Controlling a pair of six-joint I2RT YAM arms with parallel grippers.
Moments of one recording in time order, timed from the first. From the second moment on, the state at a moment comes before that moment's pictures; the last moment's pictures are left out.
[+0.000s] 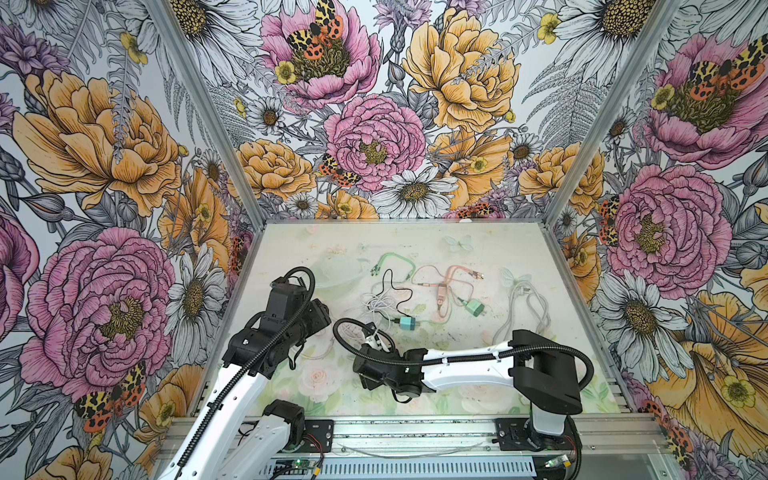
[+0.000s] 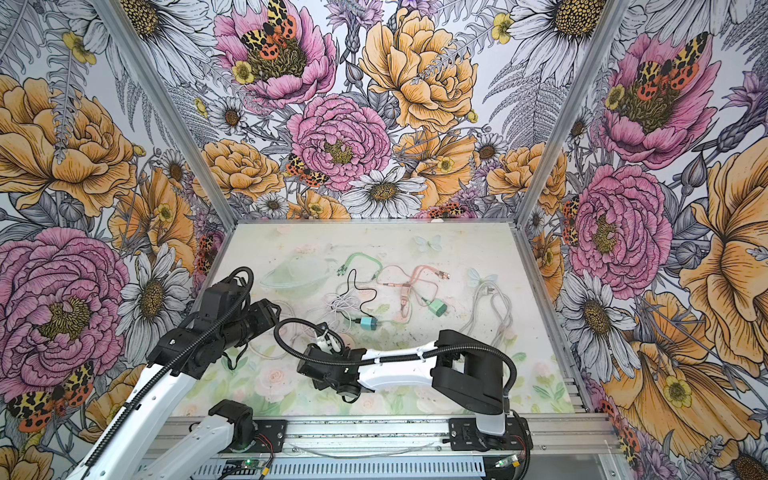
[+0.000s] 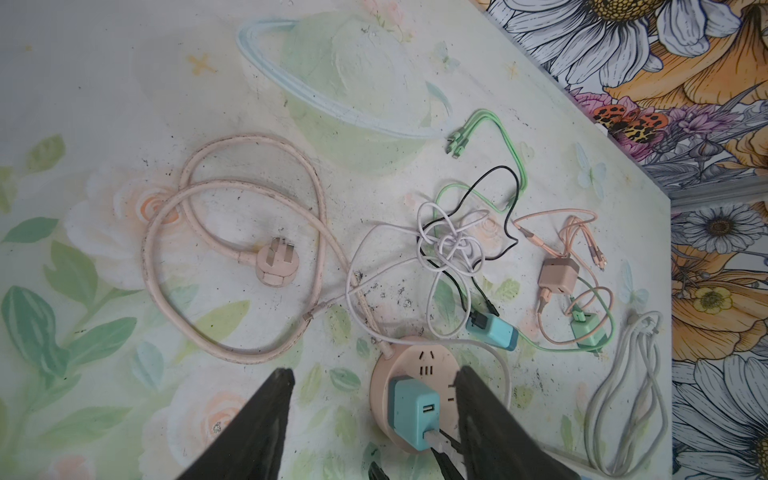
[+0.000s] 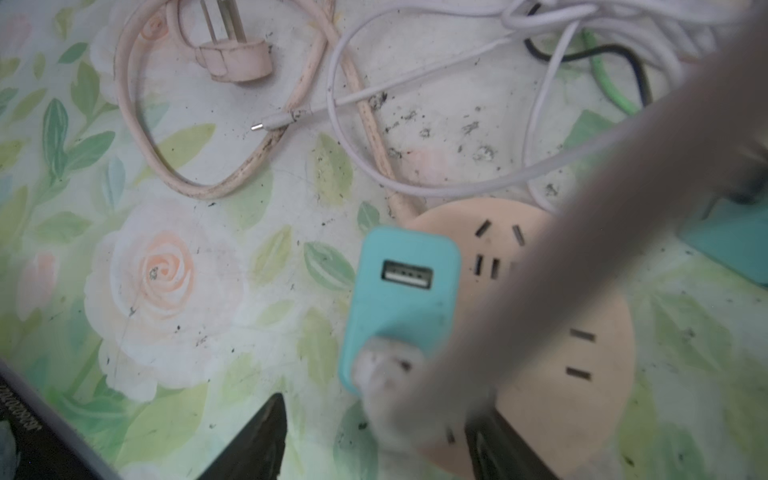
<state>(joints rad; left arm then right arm) -0.29 0.78 0.86 -0.89 -0.07 -0.75 1.31 1.83 1.14 -0.32 0.31 0.77</state>
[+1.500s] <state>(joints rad) -0.51 1.85 1.29 -0.57 -0.03 -0.48 0.56 1.45 0.89 -0.36 0.09 0.53</state>
